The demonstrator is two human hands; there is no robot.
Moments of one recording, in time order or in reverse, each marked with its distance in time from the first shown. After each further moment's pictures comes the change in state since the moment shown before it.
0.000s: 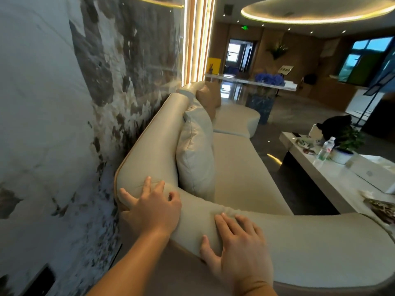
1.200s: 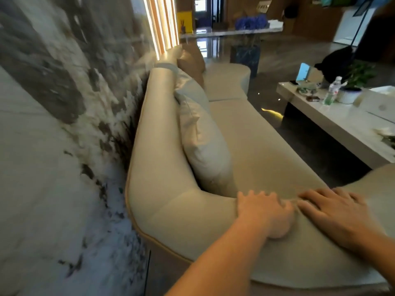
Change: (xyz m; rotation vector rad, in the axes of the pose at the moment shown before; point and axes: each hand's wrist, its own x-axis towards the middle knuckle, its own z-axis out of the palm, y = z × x) left_hand 0.015 0.116 0.063 0.171 -0.735 0.890; right_hand 0.076 0.123 0.019 -0.184 -0.430 0.364
